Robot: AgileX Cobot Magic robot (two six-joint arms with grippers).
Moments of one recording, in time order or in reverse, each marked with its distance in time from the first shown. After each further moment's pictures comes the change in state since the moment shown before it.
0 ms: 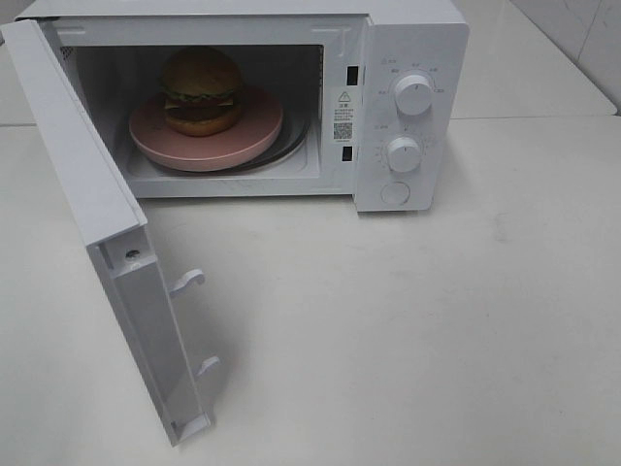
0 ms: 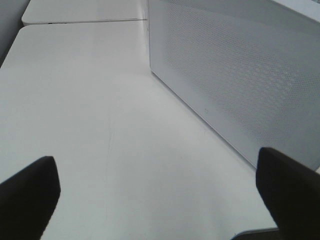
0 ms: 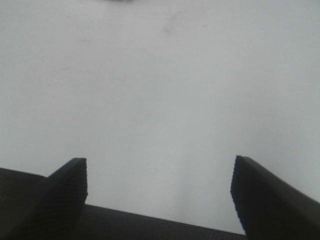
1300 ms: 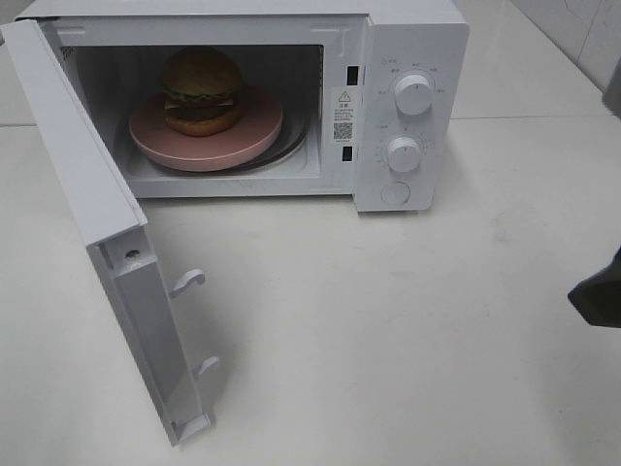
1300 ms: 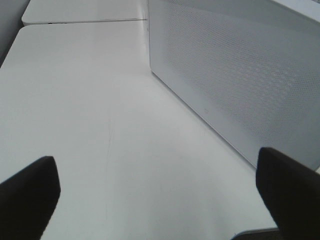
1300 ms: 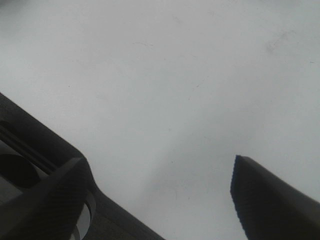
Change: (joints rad) left arm 0.000 0.000 0.000 0.000 0.000 0.000; right arm 0.385 0.496 -0.142 -0.039 -0.094 -0.045
